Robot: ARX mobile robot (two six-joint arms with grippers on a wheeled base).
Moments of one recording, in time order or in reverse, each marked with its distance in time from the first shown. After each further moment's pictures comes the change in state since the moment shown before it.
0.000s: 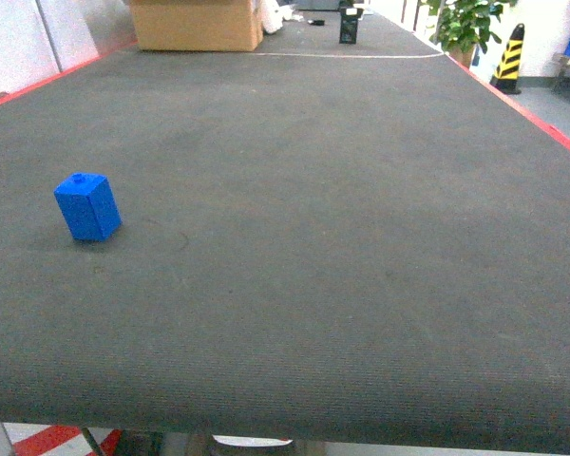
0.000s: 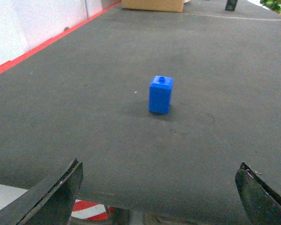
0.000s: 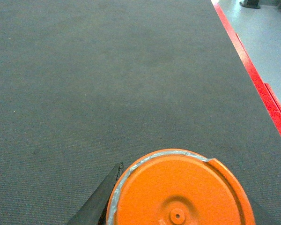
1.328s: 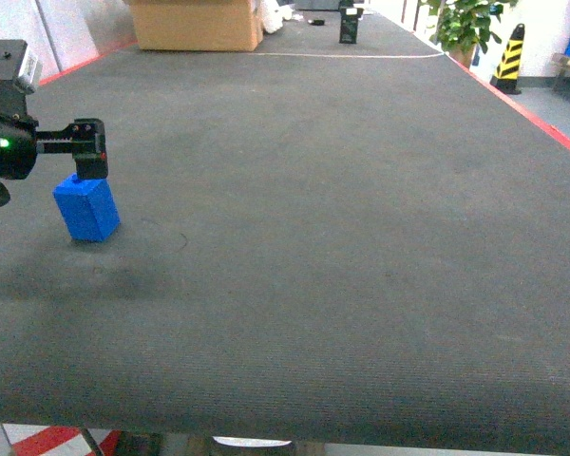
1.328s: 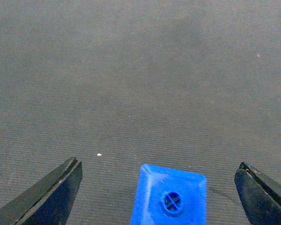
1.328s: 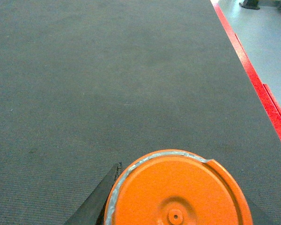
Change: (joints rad) left arm 0.087 1.803 1.165 0.373 0.174 0.035; right arm 0.005 0.000 0.000 0.000 0.000 0.000
